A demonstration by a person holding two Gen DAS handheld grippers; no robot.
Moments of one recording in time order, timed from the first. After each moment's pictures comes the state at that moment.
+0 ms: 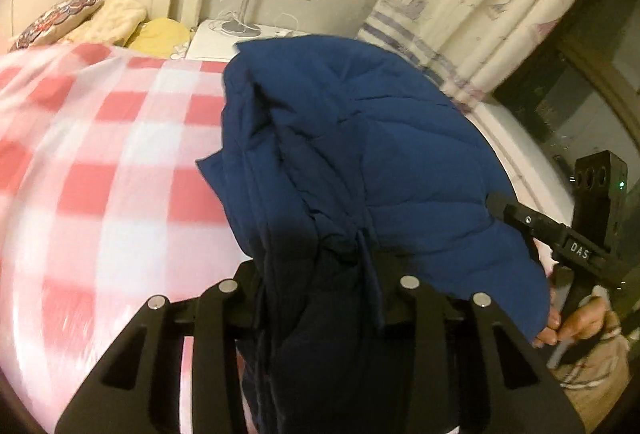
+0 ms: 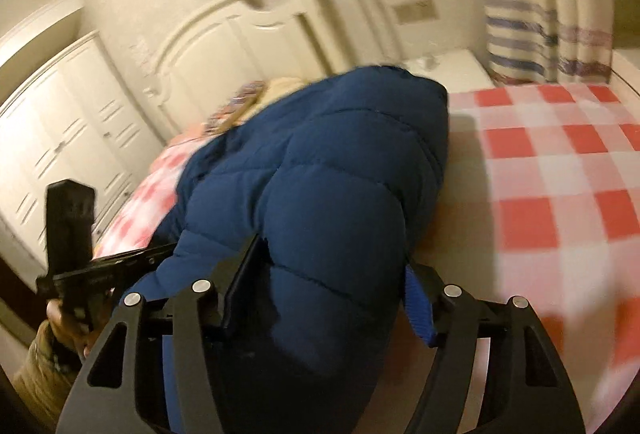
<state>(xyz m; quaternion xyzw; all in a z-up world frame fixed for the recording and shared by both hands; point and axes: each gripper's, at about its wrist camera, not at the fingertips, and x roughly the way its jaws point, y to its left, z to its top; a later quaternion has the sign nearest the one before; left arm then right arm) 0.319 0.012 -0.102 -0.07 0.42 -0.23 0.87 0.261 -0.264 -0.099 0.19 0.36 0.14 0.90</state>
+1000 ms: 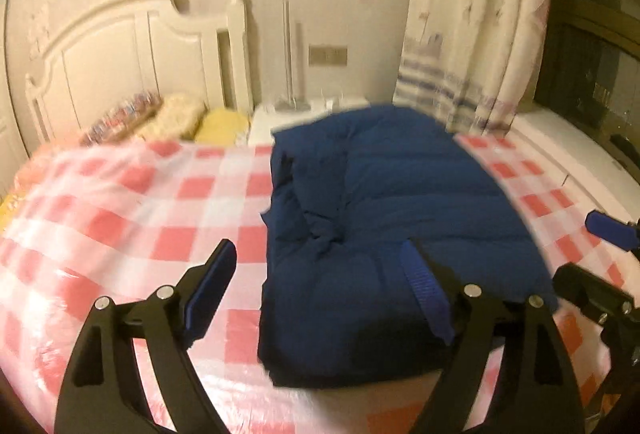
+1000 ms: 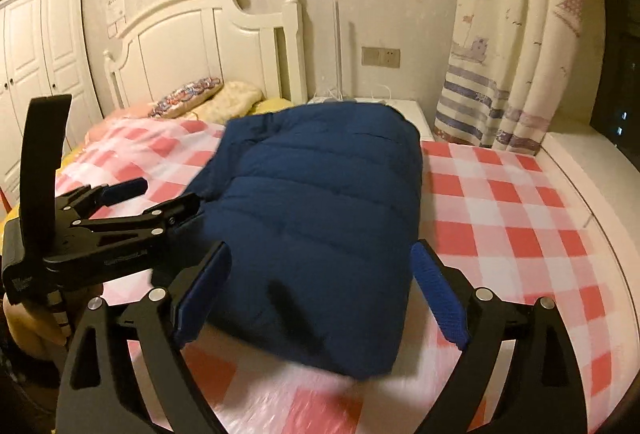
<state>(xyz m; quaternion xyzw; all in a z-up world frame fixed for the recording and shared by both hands) 0.220 -0.022 -0.042 0.04 0.28 -0.11 0.95 0.143 -0.195 -0.041 0.03 0.29 0.01 0.96</state>
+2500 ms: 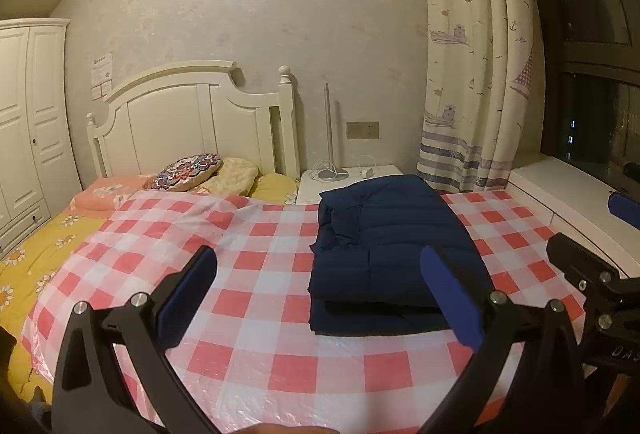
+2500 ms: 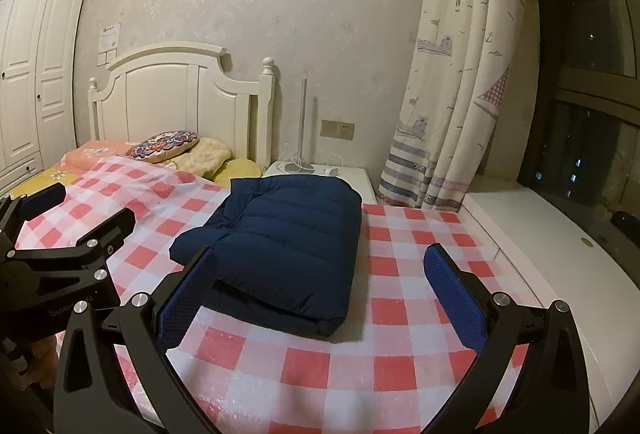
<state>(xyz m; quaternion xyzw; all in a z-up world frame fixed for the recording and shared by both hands) 0.058 -0.012 0.022 0.04 0.17 -0.03 0.98 0.015 -0.158 0.023 -0.03 0.18 -0.08 0.98</state>
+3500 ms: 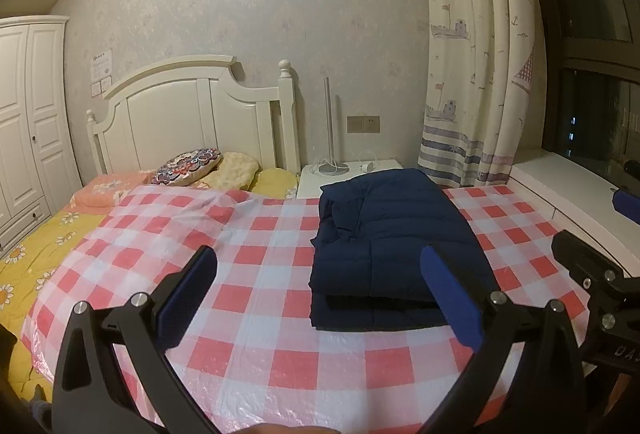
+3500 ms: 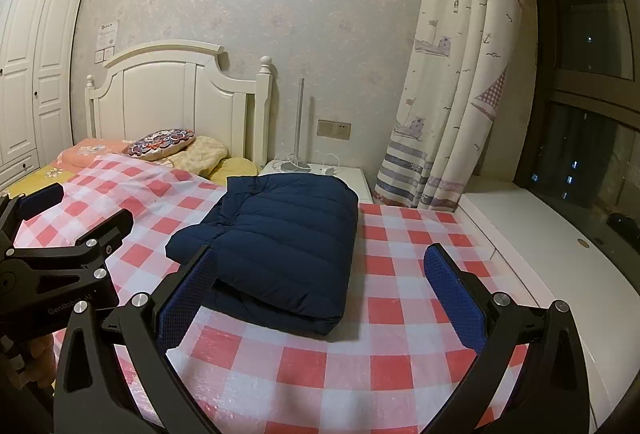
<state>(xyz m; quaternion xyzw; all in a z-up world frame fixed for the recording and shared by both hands) 0.058 -0.011 0.019 0.04 0.18 -0.03 0.98 0.014 -0.158 0.020 -0.04 0.18 -0.08 0.98</state>
